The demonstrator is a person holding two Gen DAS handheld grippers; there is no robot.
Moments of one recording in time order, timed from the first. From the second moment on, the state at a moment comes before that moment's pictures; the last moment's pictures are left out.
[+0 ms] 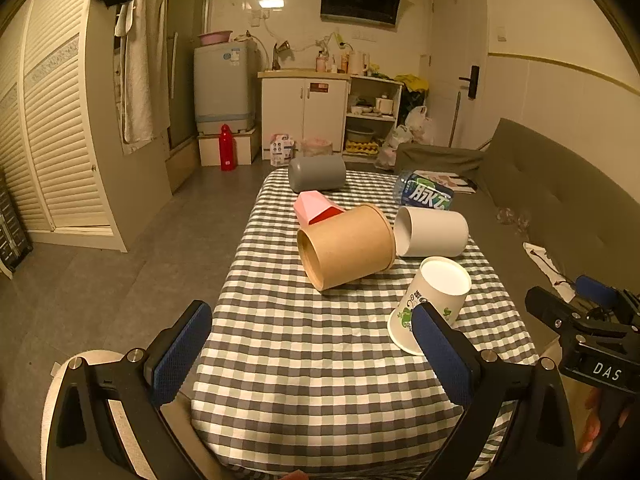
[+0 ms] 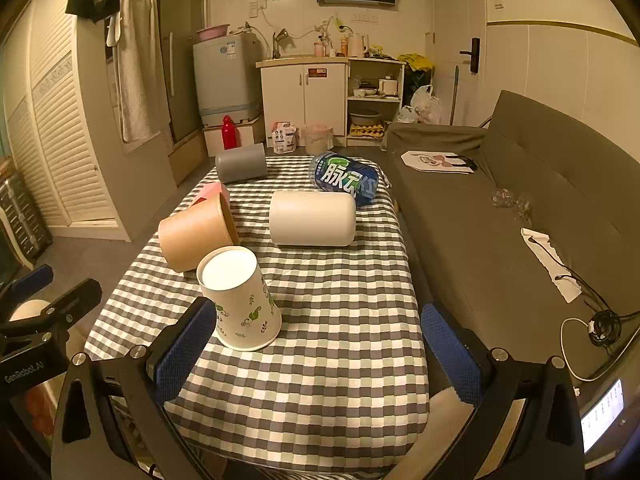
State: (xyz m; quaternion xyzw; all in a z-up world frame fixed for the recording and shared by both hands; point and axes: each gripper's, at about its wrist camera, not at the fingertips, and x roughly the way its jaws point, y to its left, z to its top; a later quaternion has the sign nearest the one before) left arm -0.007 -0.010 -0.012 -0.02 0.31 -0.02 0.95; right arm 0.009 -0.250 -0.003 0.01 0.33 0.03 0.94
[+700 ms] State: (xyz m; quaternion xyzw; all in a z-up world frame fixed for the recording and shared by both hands) left arm -0.007 -0.006 -0.012 -0.03 0.31 -0.01 0.95; right arm 0.009 -0.250 -0.005 0.00 0.34 0.03 0.94
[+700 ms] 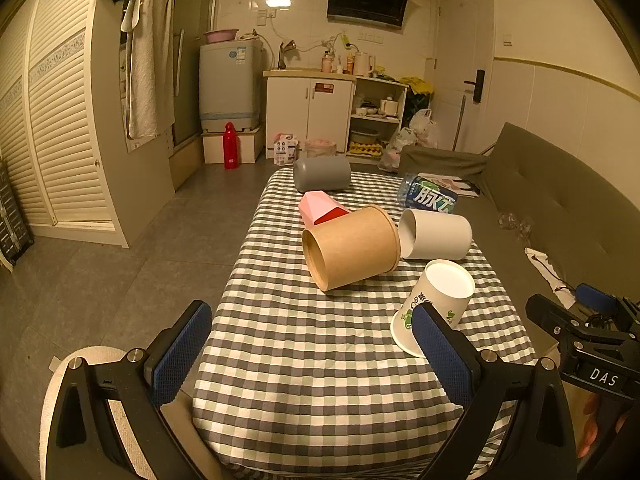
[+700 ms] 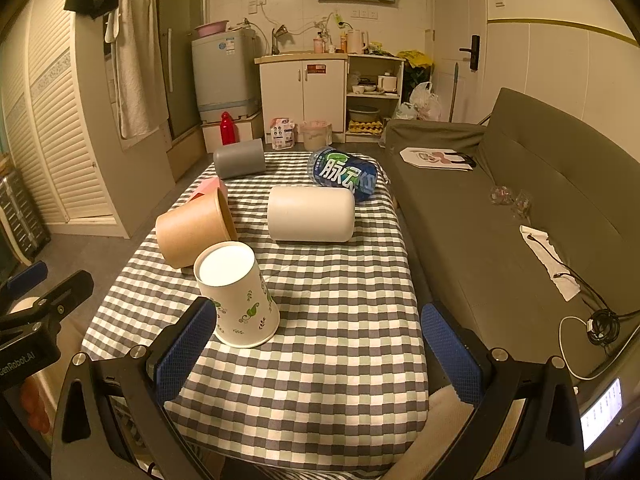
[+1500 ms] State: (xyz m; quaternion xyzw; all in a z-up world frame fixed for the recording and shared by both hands) left arm -0.007 -0.005 -0.013 -0.03 0.31 -0.01 0.95; right arm 0.010 -0.250 -0.009 0.00 0.34 0.03 0.94
